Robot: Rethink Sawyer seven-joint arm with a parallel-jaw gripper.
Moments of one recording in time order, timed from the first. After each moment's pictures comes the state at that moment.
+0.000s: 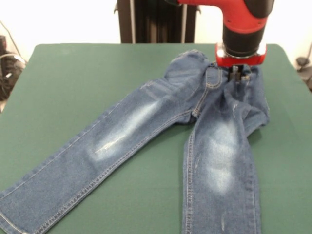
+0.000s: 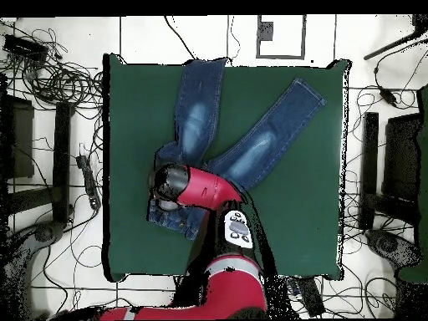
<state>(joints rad) 0.02 -0.44 -0.03 1.69 0.28 0.64 1.58</state>
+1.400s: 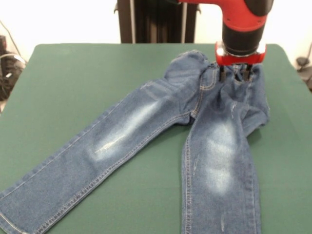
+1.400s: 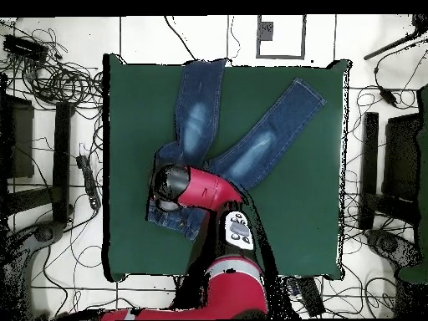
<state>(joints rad) 0.02 -0.45 -0.03 1.70 0.28 0.64 1.58</state>
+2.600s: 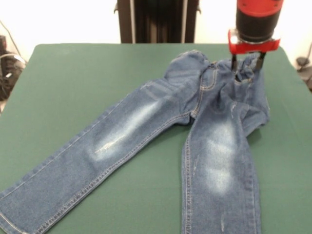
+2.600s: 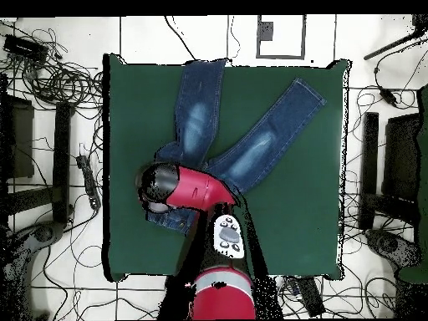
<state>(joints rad) 0.06 -0.51 -0.03 1.71 0.30 0.70 1.58</state>
